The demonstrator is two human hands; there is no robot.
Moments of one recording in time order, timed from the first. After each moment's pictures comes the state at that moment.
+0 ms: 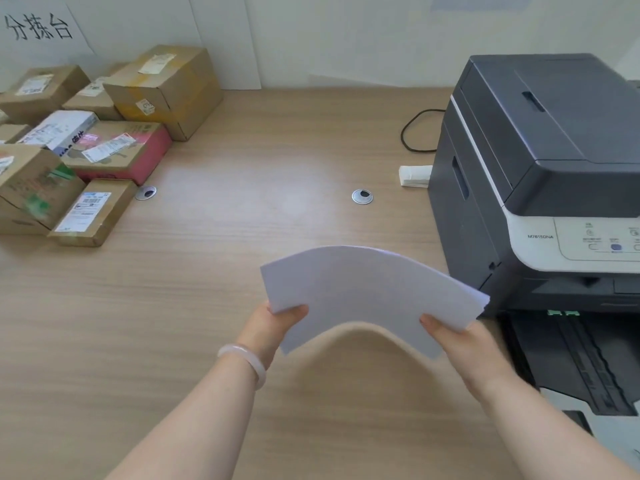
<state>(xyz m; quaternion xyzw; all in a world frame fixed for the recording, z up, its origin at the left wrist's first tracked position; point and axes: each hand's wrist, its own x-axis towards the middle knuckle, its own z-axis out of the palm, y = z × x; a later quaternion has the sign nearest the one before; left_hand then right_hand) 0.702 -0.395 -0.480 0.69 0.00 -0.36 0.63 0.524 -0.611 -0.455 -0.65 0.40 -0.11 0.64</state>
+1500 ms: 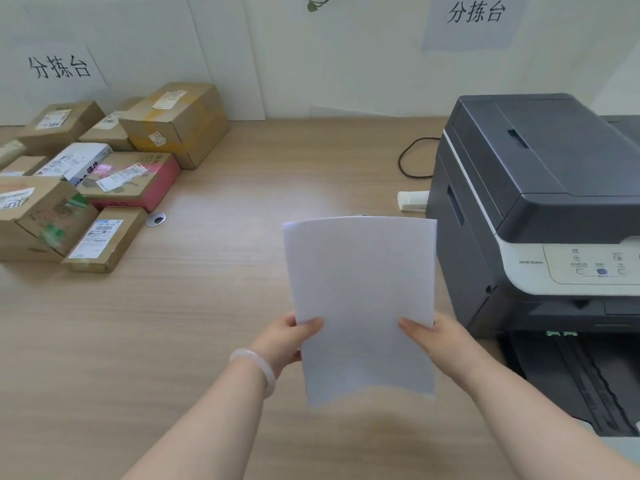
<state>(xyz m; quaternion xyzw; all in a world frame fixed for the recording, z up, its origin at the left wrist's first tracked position) 0.710 -0.404 -0.449 0.68 -0.04 -0.44 0.59 0.563 -0.603 -0.417 -0.71 0.36 0.00 0.61</state>
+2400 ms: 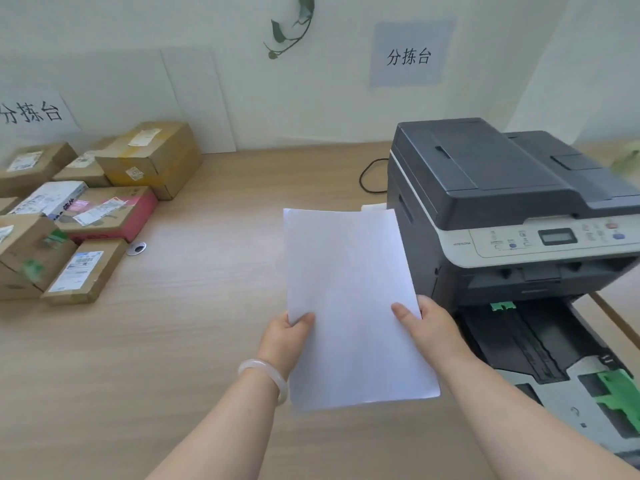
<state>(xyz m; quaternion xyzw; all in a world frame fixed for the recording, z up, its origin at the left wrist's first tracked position) 0.658 -0.408 -0.414 0.73 -0.06 -0.33 0.59 0.514 -0.576 -0.388 -0.72 0.43 -0.13 0.53</state>
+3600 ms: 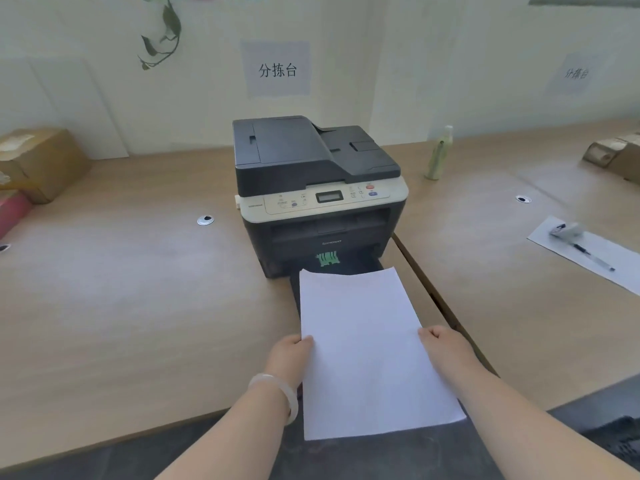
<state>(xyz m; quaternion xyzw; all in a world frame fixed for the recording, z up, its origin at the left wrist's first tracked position) 0.314 -0.552 -0.434 0.73 -0.04 -0.45 0.51 0.127 -0.716 -0.399 -0.69 0.57 -0.07 0.43</state>
